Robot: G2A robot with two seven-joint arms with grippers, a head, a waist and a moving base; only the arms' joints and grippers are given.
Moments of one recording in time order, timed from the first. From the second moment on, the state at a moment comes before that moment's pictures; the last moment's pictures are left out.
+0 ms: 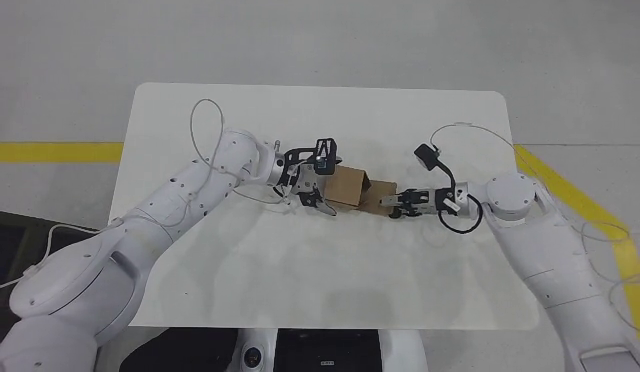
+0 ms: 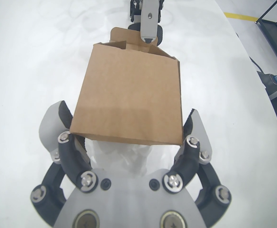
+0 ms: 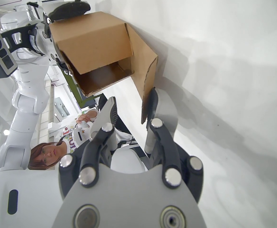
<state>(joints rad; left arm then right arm) 0.41 -1.17 -0.35 -0.95 1.18 -1.01 0.18 -0.92 -1.03 1.09 -1.25 0.14 -0.06 1.20</state>
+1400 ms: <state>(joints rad) 0.40 -1.16 -0.32 -0.94 1.17 -1.01 0.18 -0.80 -1.07 1.01 -1.04 0.21 -0.22 1.17</state>
